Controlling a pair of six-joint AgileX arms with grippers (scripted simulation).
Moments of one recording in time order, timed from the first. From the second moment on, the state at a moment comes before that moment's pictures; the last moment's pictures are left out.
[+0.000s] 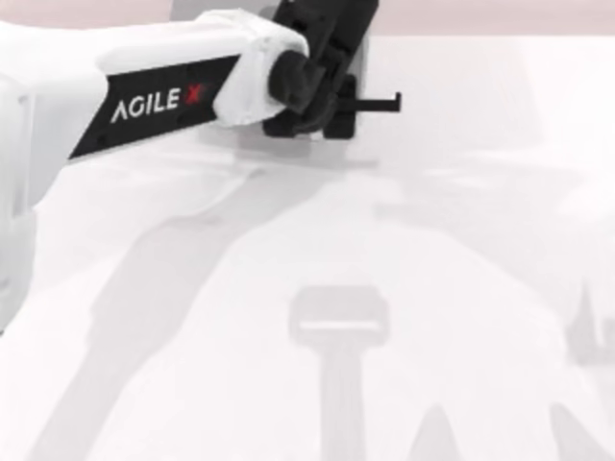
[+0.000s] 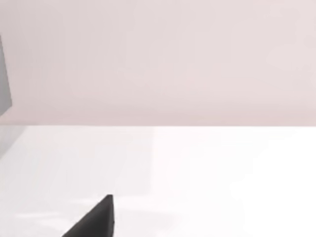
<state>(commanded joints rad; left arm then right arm) -0.61 2.15 1.66 -0.42 -0.30 -0.41 0.00 0.00 0.00 0.00 0.00 0.00</state>
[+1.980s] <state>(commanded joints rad) -0.61 2.10 1.59 -0.38 -0.26 -0.35 0.00 0.00 0.00 0.00 0.00 0.00</state>
